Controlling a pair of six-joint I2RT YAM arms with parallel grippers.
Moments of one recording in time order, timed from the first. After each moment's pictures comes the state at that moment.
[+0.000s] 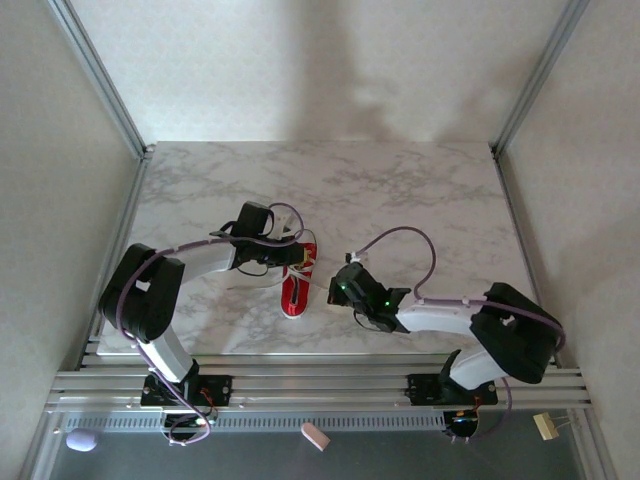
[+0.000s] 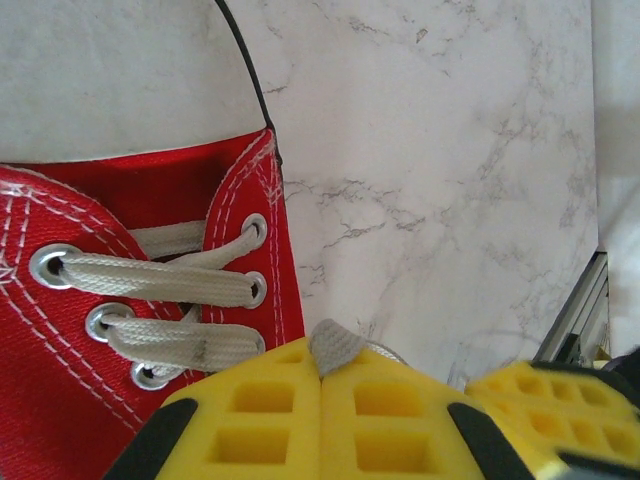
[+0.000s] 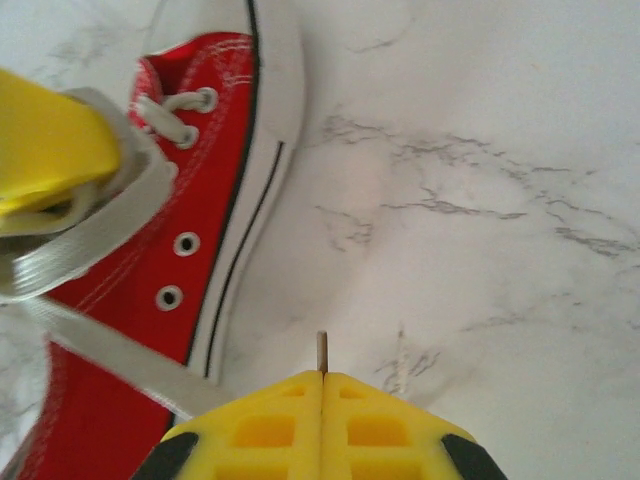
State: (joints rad) left arm -0.40 1.70 0.90 -0.08 0.64 -0.51; right arm 0.97 1.47 0.58 0.14 0.23 0.90
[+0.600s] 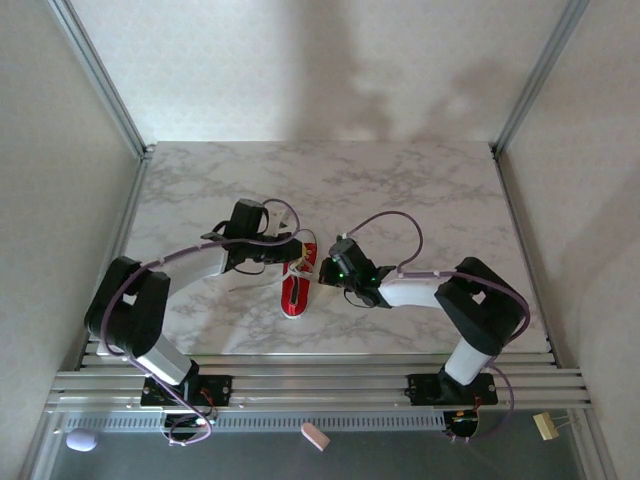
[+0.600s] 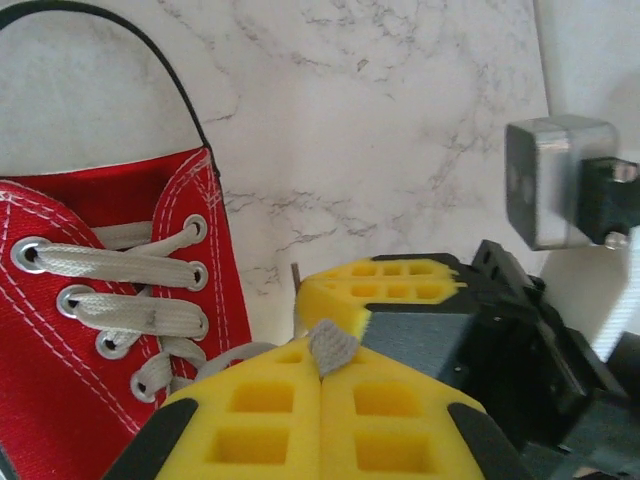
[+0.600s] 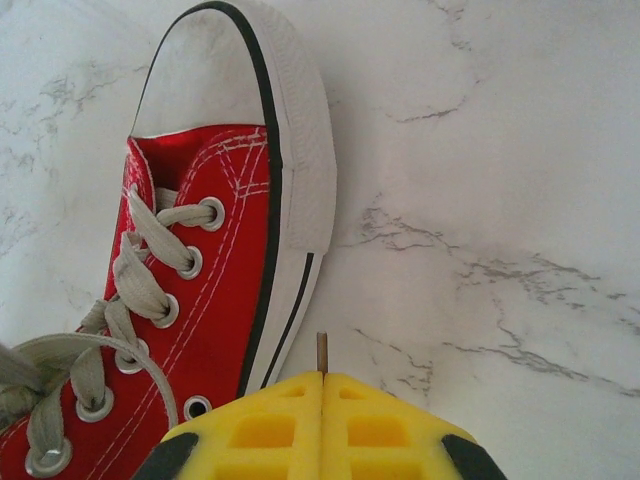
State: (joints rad) left arm -0.40 1.59 0.87 -0.08 0.64 -0.52; right arm 0.85 1.67 0.75 0.19 0.07 0.87
